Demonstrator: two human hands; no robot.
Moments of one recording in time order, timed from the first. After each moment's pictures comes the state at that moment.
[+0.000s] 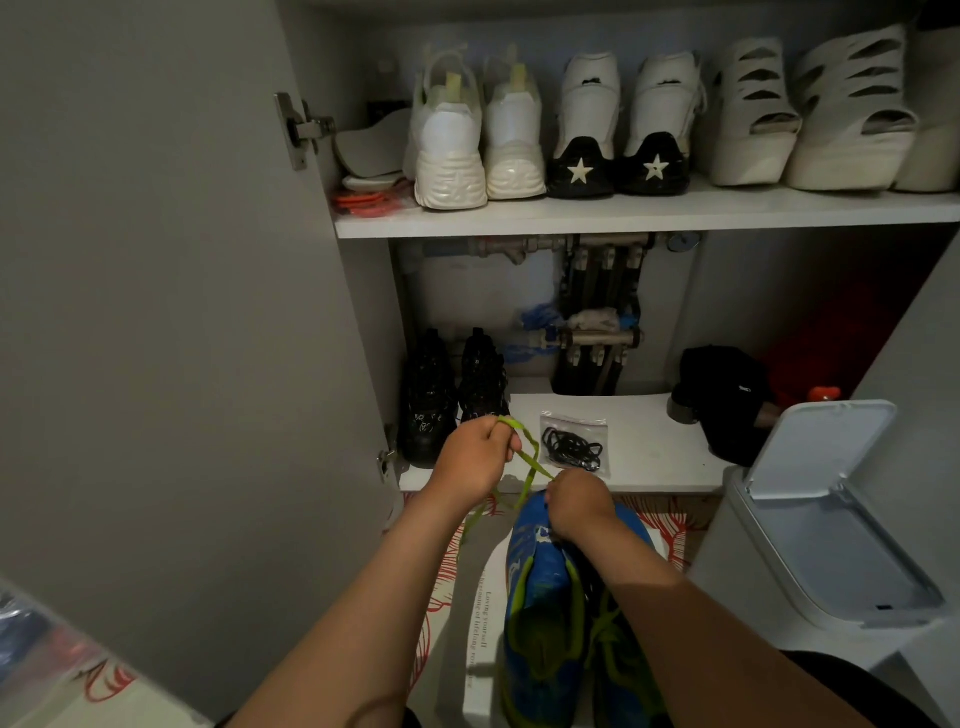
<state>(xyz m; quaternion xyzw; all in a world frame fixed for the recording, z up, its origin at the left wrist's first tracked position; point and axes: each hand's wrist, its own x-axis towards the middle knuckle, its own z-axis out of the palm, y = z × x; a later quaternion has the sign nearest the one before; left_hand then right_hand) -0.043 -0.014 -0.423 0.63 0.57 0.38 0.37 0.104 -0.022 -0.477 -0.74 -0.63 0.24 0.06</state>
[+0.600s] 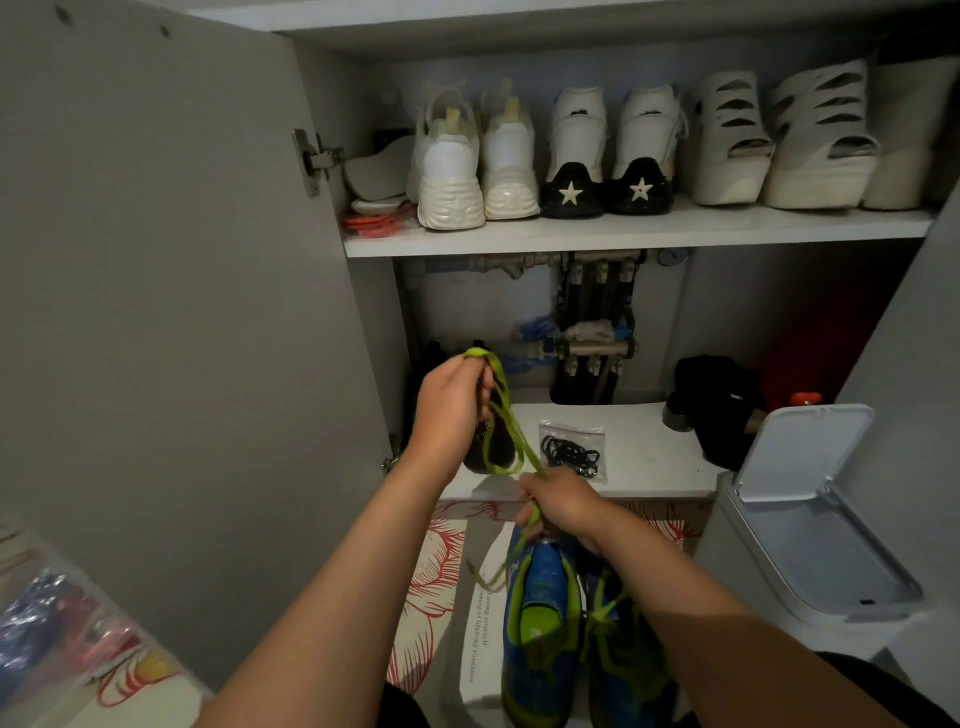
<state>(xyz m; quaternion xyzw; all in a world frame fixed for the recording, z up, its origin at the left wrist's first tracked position) -0.050 -0.033 -0.347 0.52 0.47 0.56 0.44 0.099 -0.042 -0.449 -0.60 -0.51 0.55 0.28</state>
